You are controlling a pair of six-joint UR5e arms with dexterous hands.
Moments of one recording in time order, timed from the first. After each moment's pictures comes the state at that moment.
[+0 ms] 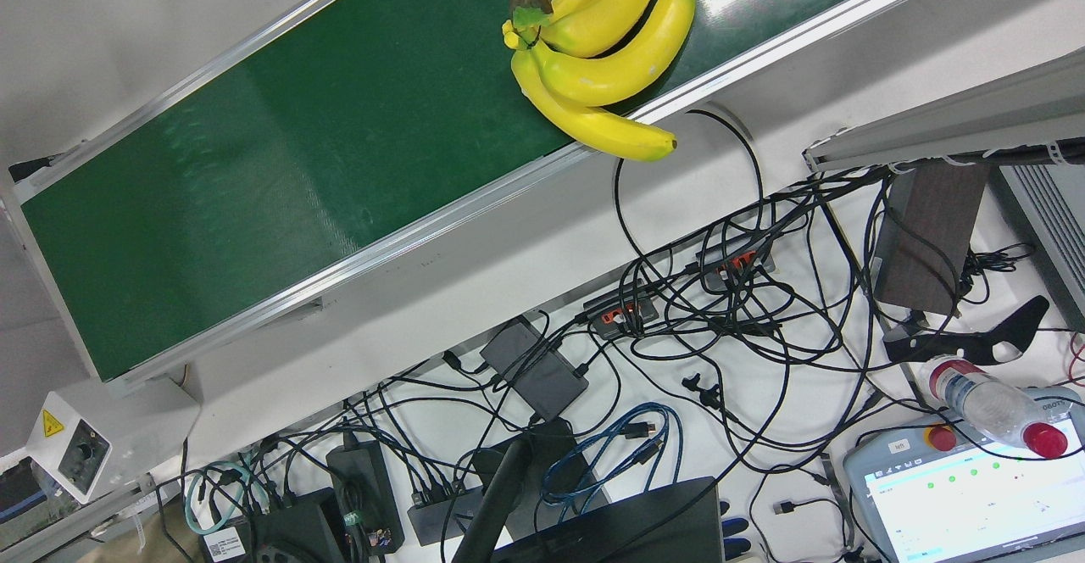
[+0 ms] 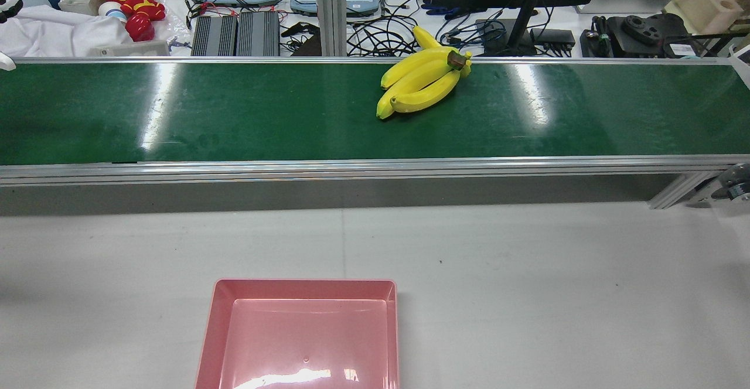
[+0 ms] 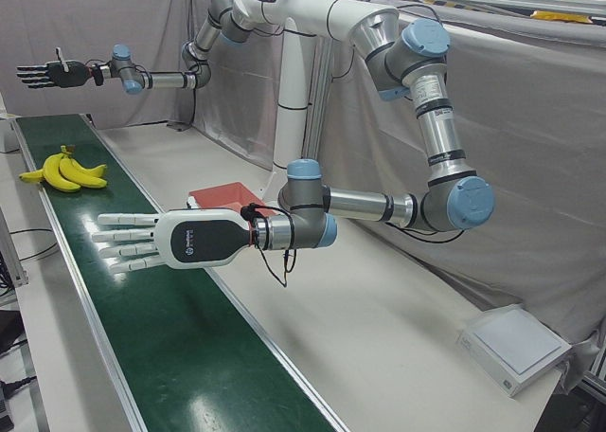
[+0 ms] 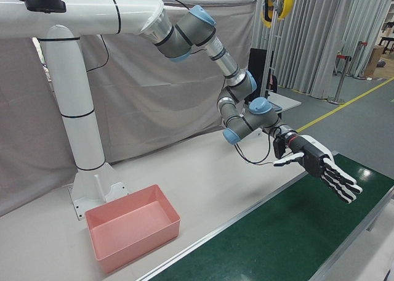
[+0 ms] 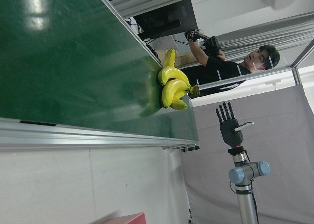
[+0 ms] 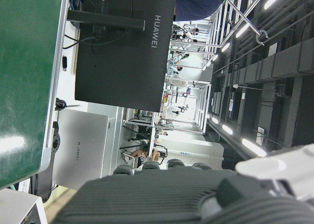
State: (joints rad) left arm -1.19 -1.75 -1.85 0.16 1.42 0.40; right arm 1.56 -1.54 1.62 -3.29 -1.58 -0.10
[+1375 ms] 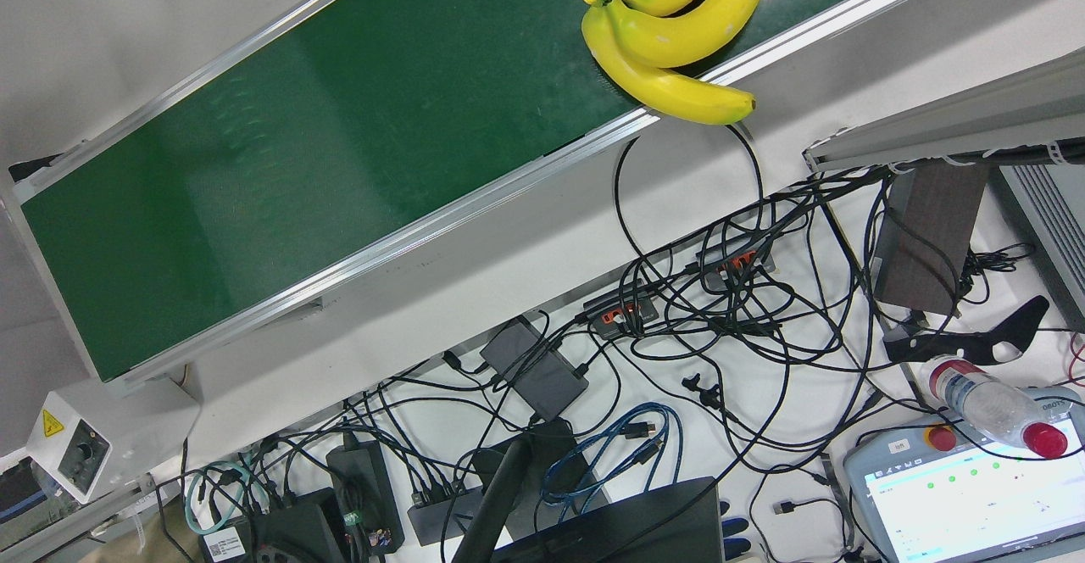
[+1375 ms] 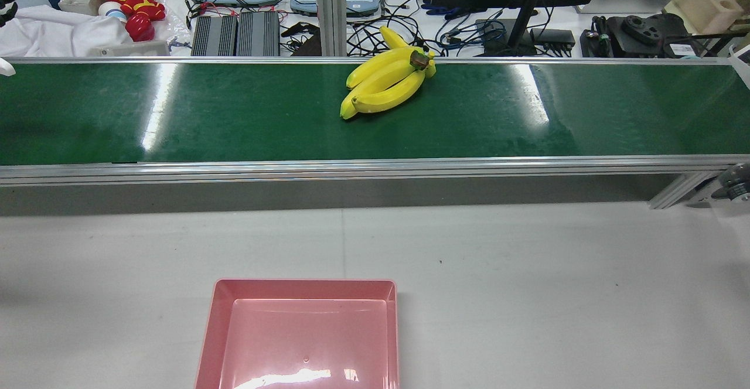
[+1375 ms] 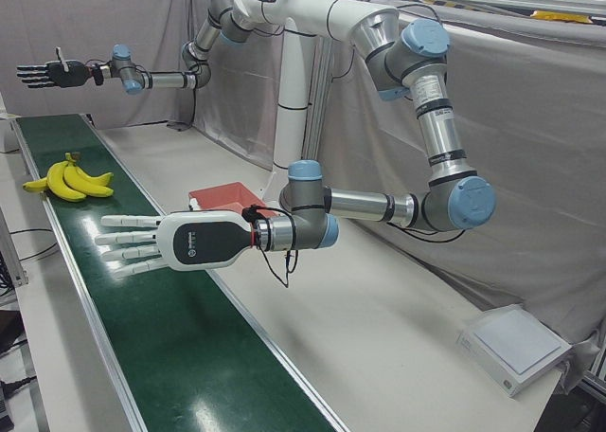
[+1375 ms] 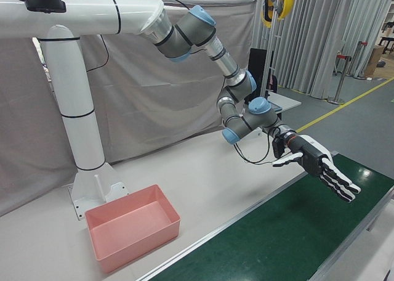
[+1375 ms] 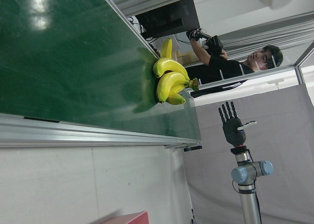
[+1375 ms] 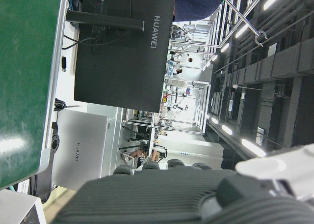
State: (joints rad) left arm -1.19 -1.74 -1.86 0.16 1.42 0.41; right arm 1.56 -1.54 1.63 -3.29 -1.58 -0.10
